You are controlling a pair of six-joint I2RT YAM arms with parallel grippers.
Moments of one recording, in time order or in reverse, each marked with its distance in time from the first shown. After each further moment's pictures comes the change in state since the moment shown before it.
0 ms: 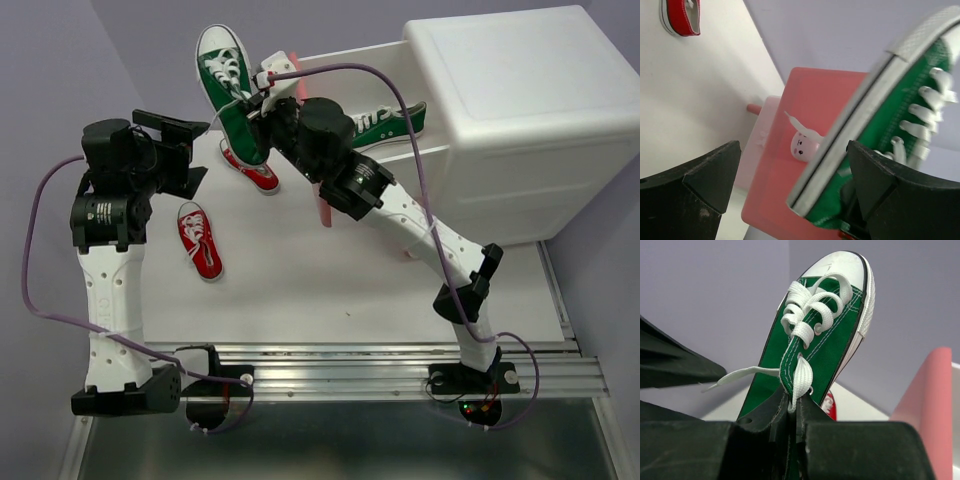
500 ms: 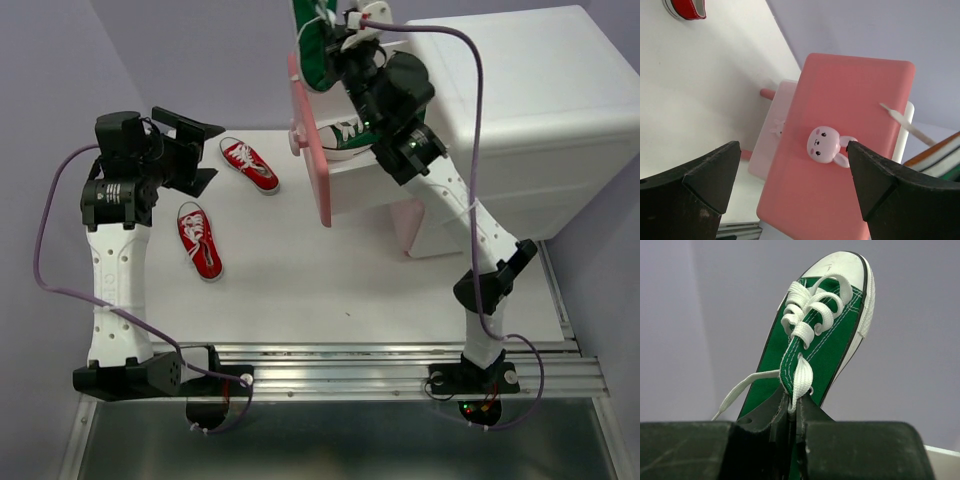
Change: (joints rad) left arm 0.000 0.074 -0.023 0.008 0.099 0.074; right arm -0.205 -0.082 -0.034 0.282 -0.037 -0.093
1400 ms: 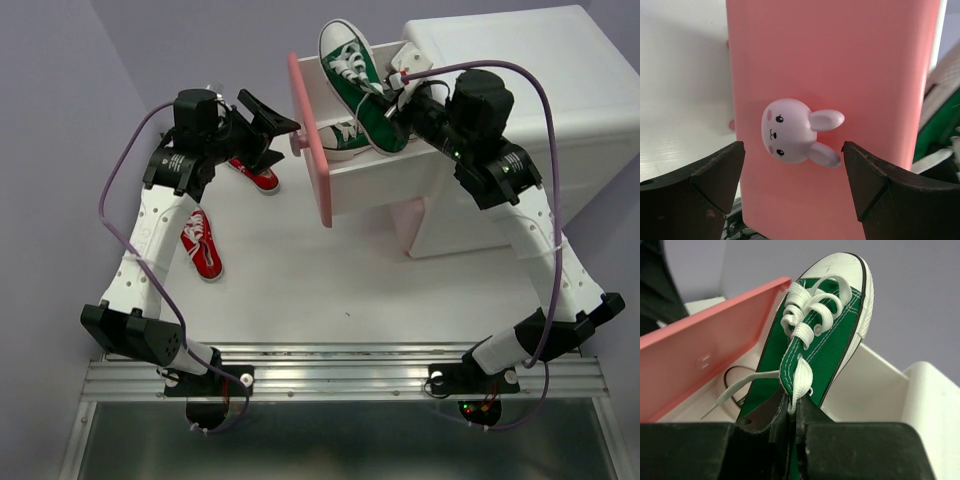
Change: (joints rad) left arm -0.307 0.202 0.037 0.226 0.093 0.116; right arm -0.248 -0.453 -0.422 -0.462 -0.401 -0.238
